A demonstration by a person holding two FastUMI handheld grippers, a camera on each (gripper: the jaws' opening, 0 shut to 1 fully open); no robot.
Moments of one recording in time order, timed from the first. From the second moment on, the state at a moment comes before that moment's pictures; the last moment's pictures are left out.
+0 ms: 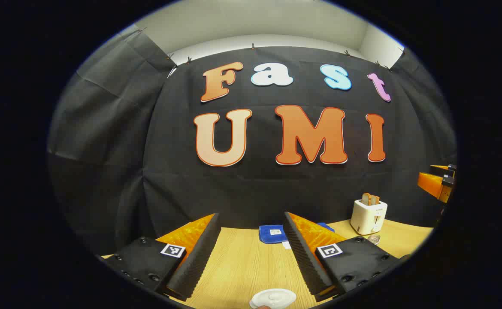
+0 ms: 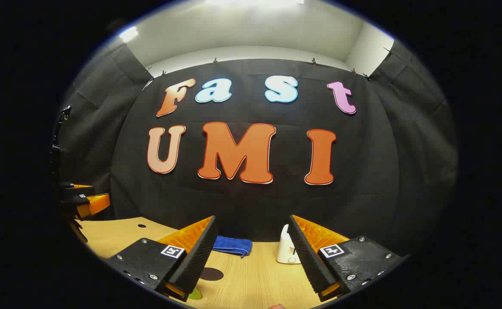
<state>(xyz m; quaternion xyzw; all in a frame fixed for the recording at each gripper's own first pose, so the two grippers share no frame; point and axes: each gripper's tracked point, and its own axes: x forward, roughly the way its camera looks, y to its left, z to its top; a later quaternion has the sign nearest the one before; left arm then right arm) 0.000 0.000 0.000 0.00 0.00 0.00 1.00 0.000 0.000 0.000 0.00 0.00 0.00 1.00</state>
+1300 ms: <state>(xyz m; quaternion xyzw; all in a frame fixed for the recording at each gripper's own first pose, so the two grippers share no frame) -0.008 -0.008 -0.028 0.01 0.02 -0.01 1.00 -0.005 0.014 -0.006 0.02 0.01 0.02 1.00</state>
